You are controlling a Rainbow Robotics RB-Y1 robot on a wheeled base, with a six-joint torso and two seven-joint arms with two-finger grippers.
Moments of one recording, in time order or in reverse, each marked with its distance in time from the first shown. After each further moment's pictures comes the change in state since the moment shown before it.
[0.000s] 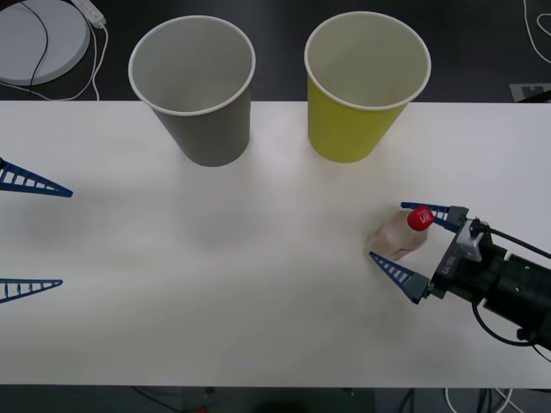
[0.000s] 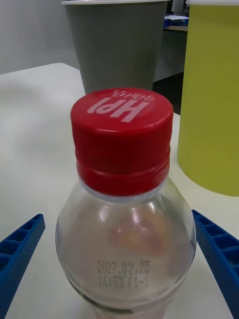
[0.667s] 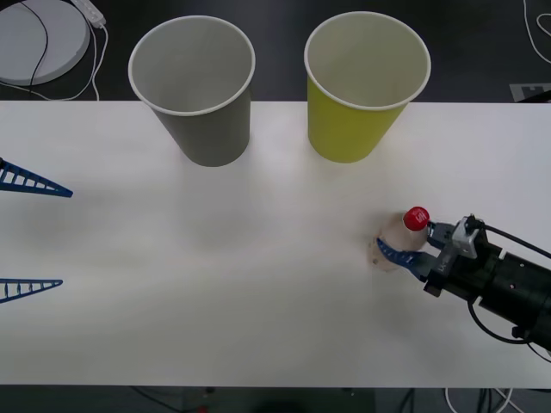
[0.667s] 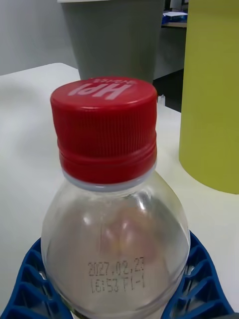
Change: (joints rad) right arm -0.009 -0.001 0.014 0.001 0.003 0.017 -0.028; left arm 0.000 0.000 0.000 0.000 0.000 0.000 0.000
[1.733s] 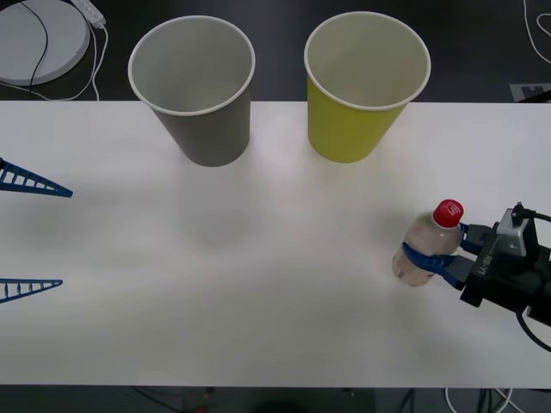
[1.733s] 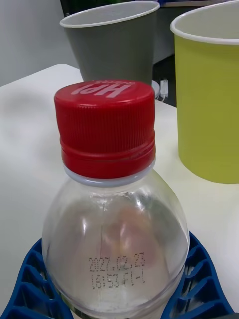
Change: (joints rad) right arm 0.208 -0.079 -0.190 -0.347 0.202 -0.003 -0.426; left arm 0.000 0.000 0.000 0.000 0.000 0.000 0.000
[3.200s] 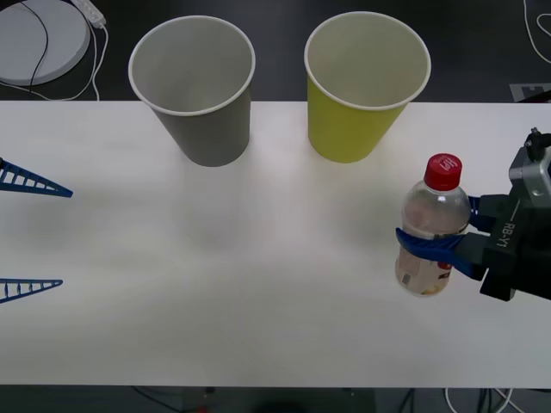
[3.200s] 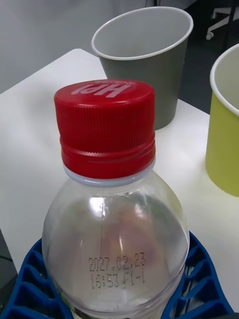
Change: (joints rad) right arm 0.073 -0.256 -0.217 -0.619 0.491 0.006 -1.040; left arm 0.000 0.000 0.000 0.000 0.000 0.000 0.000
